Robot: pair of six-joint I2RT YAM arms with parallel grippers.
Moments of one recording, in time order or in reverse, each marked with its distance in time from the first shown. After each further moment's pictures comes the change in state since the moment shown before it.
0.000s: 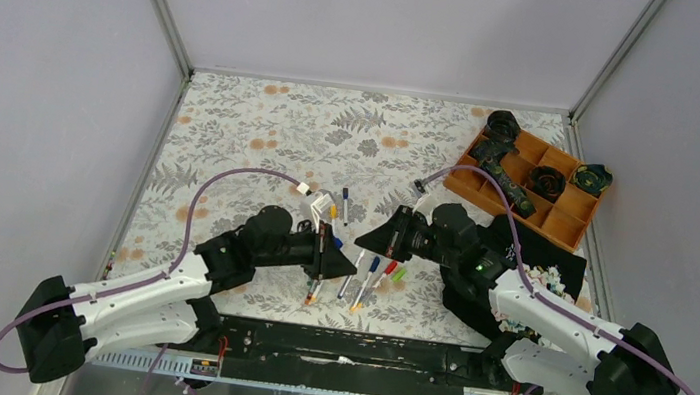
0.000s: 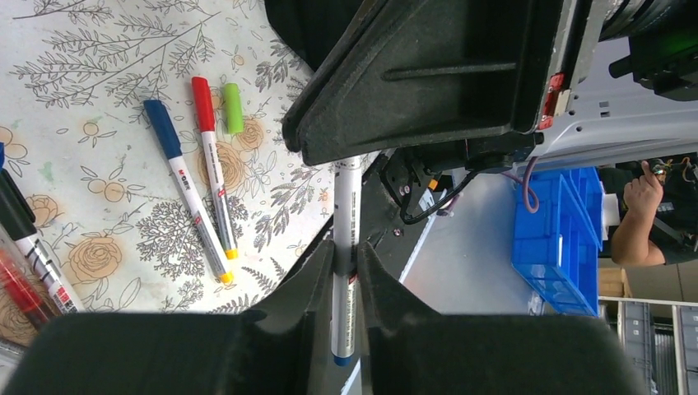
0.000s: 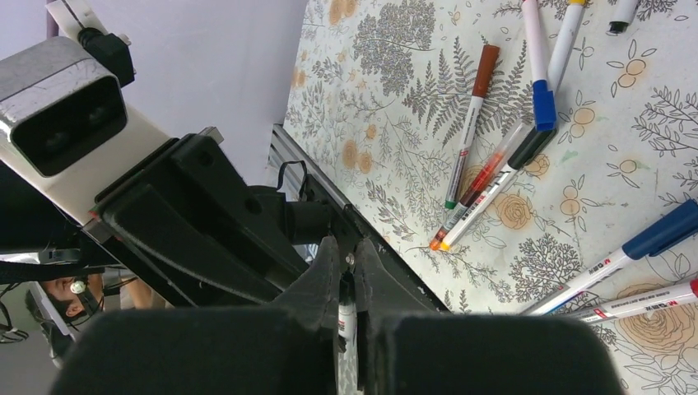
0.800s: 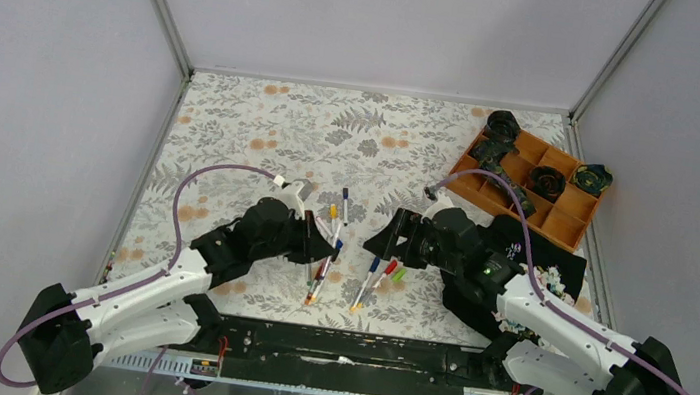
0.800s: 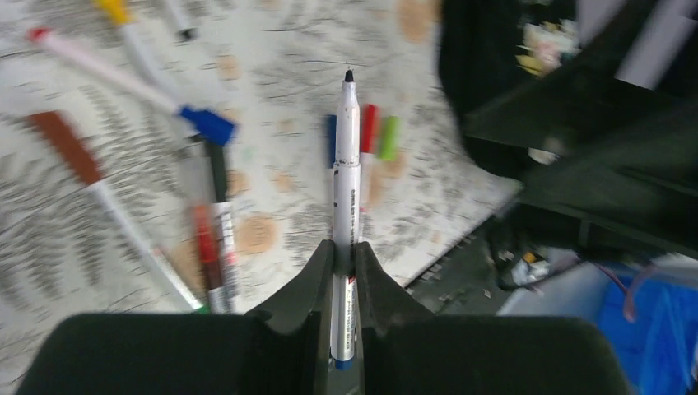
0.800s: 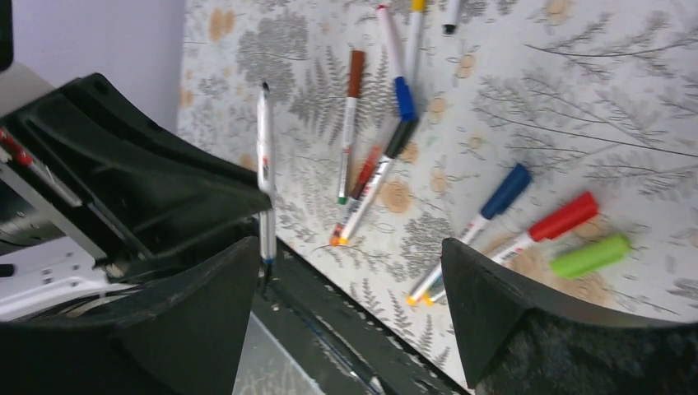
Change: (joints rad) left arm 0.131 0.016 0.008 -0.213 -0.225 0.021; right arm 0.000 -0.074 0.018 -0.288 0.212 -0.153
